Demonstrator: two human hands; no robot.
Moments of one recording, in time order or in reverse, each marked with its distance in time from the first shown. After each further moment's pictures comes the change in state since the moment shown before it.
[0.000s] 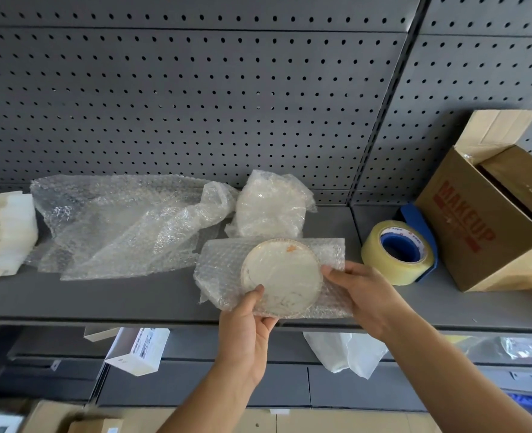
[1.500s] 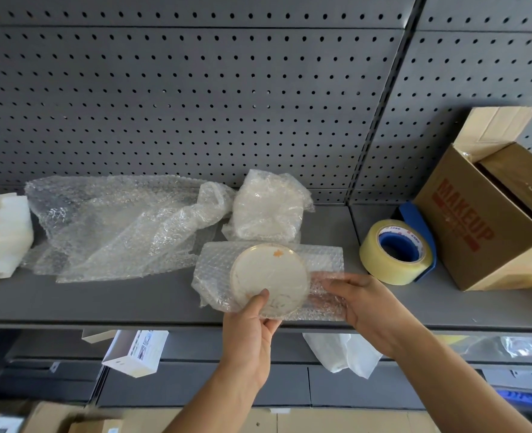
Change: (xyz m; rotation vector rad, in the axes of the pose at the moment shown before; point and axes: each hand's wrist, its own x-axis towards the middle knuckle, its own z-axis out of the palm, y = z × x) left_hand 0.001 -0.010 0.002 0.098 0.030 0.013; right_hand -0.013 0.008 -0.009 -0.115 -0.142 -0.003
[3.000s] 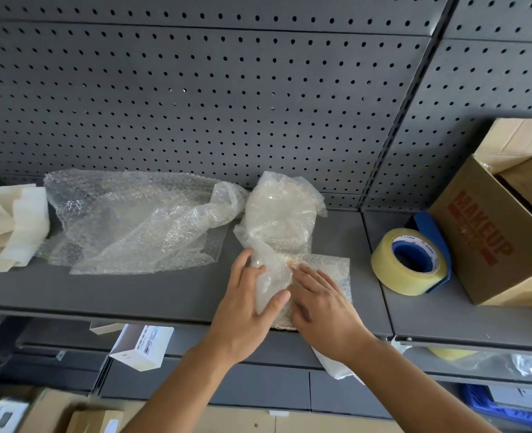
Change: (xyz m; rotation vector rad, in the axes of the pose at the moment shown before) left_hand 0.031 0.040 -0.030 1.391 -0.383 0.689; right_hand 0.051 0.053 0.031 -1.316 0.052 -0.757
